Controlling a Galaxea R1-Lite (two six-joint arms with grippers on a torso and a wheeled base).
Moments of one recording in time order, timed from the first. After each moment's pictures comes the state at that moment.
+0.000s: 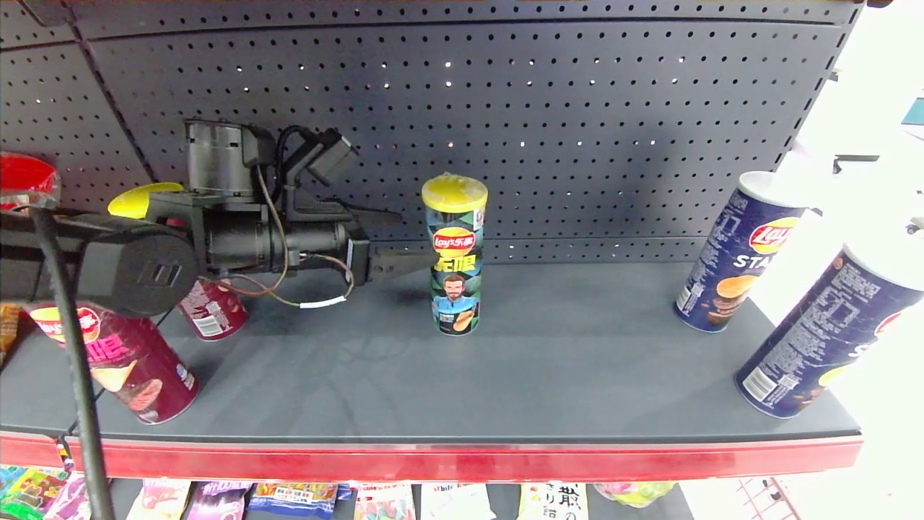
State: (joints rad) left arm -0.34 1.83 -1.16 -0.37 -0.69 0.21; right arm 0.12 0.10 -0.06 0.07 0.12 -0.11
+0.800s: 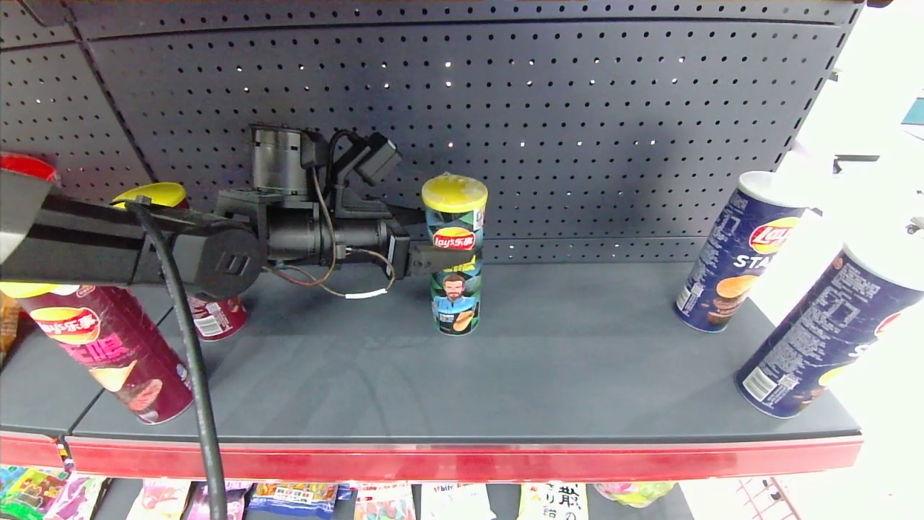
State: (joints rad) left arm -0.39 1.96 -1.30 -0.37 -0.69 0.20; right arm 0.12 0.10 -0.06 0.07 0.11 -0.11
